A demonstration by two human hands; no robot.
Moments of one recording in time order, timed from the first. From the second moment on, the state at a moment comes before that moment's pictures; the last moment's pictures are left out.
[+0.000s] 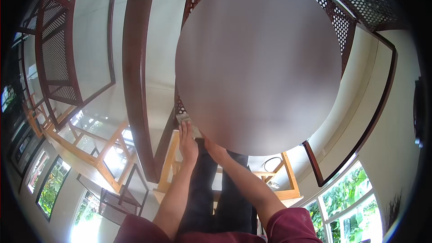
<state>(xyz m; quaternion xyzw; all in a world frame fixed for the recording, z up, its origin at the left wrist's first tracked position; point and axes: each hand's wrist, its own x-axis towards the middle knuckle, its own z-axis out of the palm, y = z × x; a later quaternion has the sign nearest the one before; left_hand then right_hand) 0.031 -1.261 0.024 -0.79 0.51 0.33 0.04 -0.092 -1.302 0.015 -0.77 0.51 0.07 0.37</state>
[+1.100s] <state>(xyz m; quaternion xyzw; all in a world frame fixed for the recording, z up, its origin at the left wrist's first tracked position) -0.081 -1.835 -0.039 -0.56 0.78 0.23 -0.18 -0.252 -1.824 -0.008 -0.75 0.62 0.00 0.23</state>
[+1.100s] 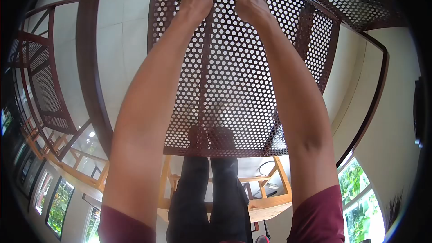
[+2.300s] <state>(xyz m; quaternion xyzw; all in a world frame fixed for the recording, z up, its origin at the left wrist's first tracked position) -0.070 -1.556 -0.009 -0.63 0.69 0.34 -0.10 -0.219 -1.557 -0.010 -0.74 0.64 0.00 0.23</state>
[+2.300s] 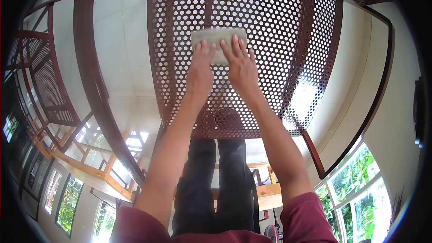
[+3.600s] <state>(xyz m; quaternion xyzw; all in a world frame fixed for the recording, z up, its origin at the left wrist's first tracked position) -0.099 -1.592 0.077 -0.53 0.68 0.49 0.16 -0.294 -1.582 0.080 -0.53 0.56 0.17 0.61</state>
